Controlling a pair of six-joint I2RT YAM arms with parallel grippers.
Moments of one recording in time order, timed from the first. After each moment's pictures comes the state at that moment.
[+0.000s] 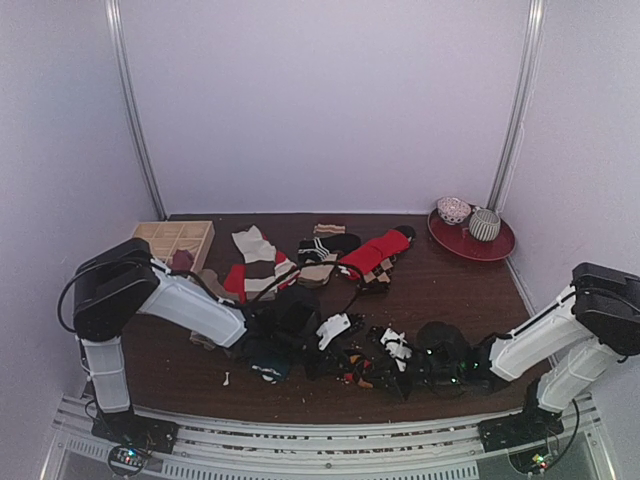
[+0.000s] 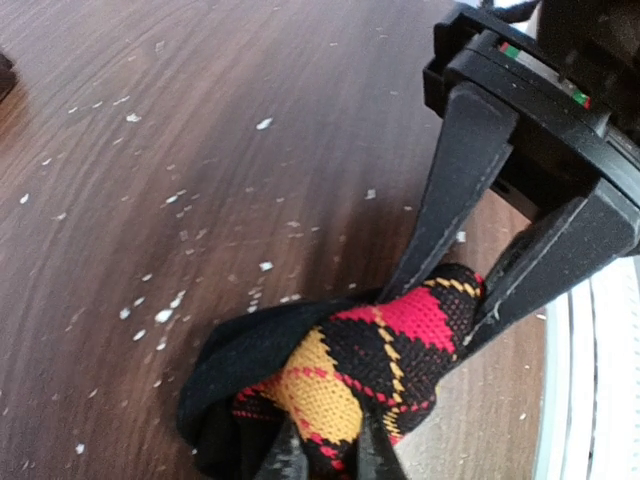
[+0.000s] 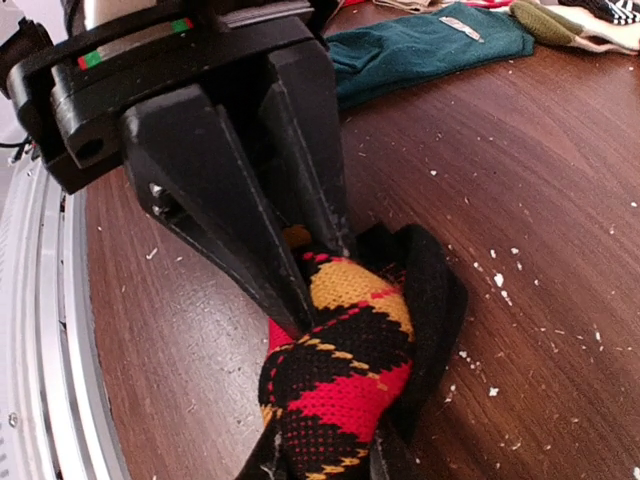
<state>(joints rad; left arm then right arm) -1.07 1.97 0.95 0.24 0.41 -0.04 1.06 1.53 0.32 0.61 -0.08 0.19</state>
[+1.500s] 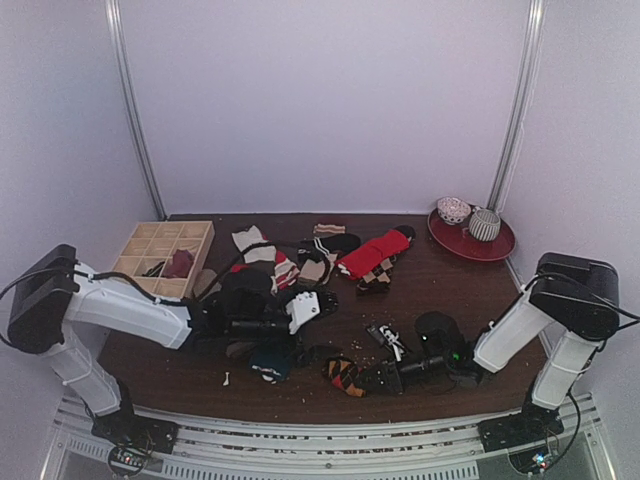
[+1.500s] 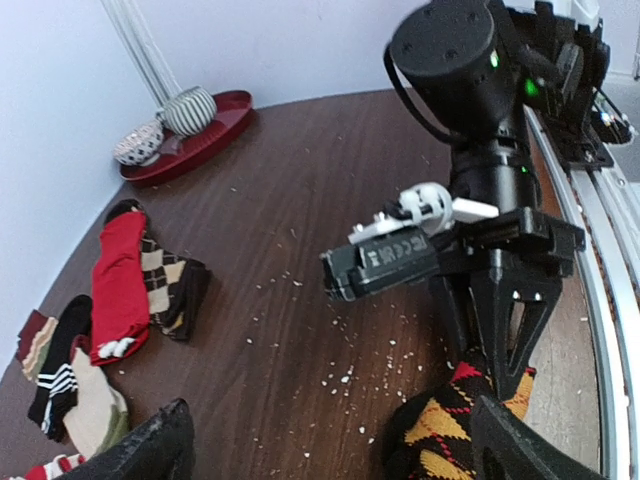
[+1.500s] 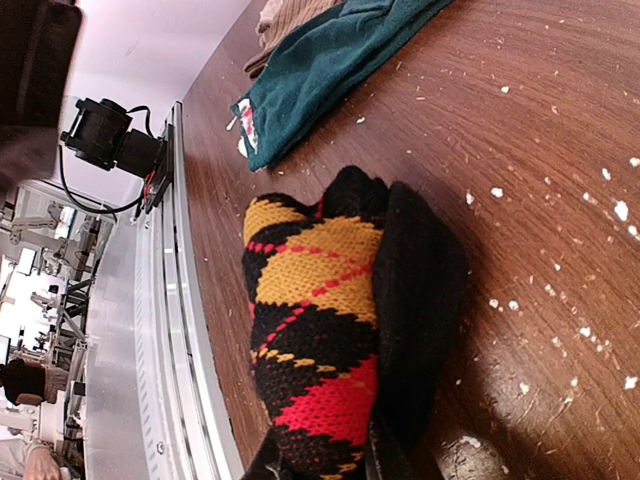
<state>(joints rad) -1.06 1.57 0.74 0.46 0.19 0.36 0.92 1.74 0.34 0.80 -0.53 0.60</state>
